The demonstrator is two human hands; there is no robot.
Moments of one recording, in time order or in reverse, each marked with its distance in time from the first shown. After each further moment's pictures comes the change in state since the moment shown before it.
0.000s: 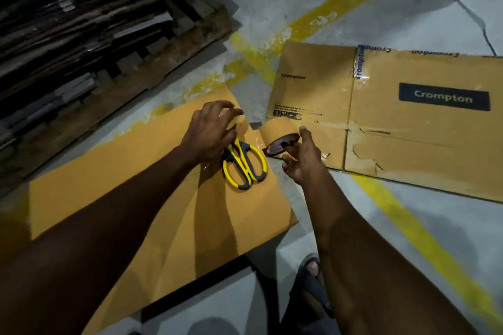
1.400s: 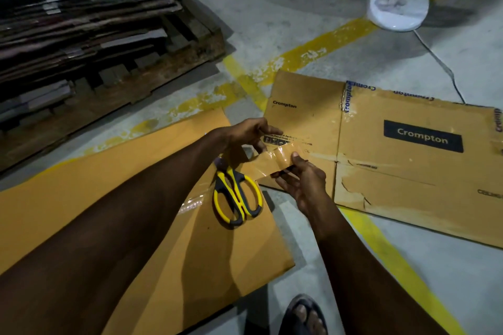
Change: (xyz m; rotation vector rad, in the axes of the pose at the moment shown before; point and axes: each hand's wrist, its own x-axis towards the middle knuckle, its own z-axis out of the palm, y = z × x) left_hand 0.104 0.043 0.001 -1.322 -0.717 -0.239; right_hand 0.008 -0.015 -0.002 0.068 -0.029 -0.252
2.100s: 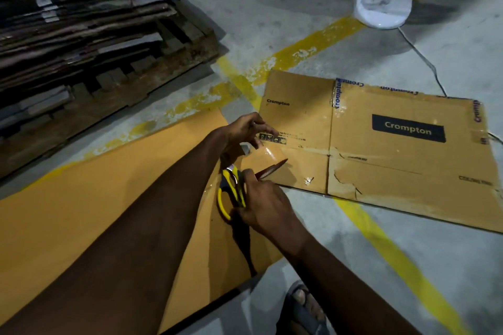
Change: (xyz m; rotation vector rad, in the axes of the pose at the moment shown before) left_hand -0.017 0.002 0.006 0.008 0.057 0.050; right_hand -0.081 0.045 0.014 -1.598 -0.352 -0.890
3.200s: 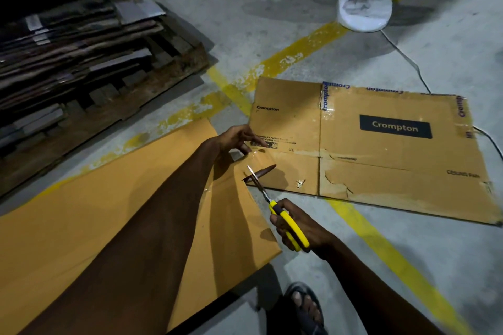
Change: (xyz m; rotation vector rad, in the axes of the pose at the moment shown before) left_hand -0.001 0.004 0.010 0.052 0.046 0.016; right_hand -0.054 0.093 -0.005 1.203 -0.359 0.350
